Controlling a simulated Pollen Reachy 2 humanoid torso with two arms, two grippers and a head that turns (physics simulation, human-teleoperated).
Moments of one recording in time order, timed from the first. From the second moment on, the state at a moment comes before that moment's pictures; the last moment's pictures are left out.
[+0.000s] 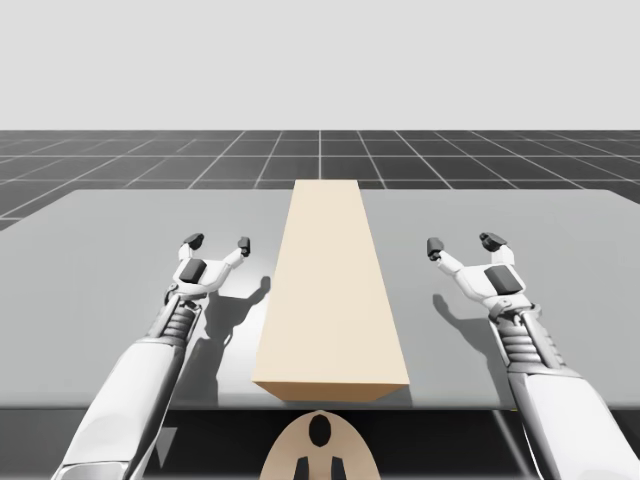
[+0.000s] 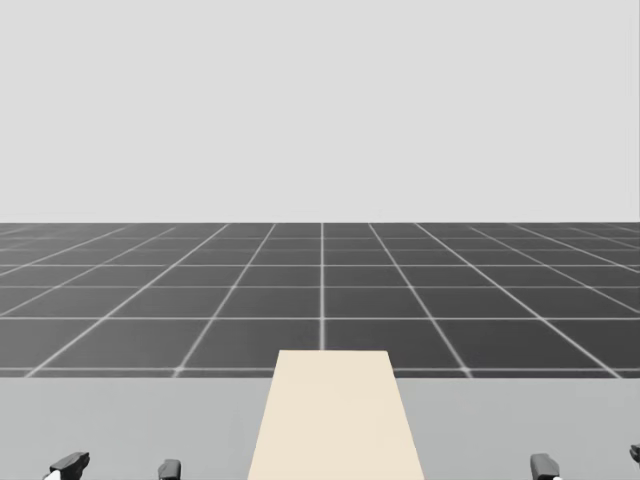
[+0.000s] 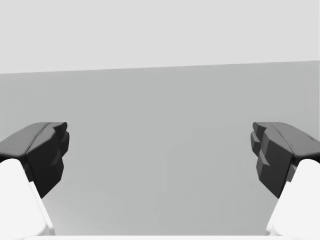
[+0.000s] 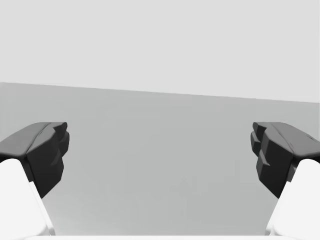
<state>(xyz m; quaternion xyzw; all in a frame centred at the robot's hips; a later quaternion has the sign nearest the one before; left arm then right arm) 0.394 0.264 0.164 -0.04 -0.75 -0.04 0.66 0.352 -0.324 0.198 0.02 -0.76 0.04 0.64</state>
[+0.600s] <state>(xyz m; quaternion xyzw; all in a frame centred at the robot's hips) 0.383 0.246 0.147 -0.11 -0.66 -0.21 0.71 0.346 -0.307 0.184 0.12 -0.72 0.18 0.66</state>
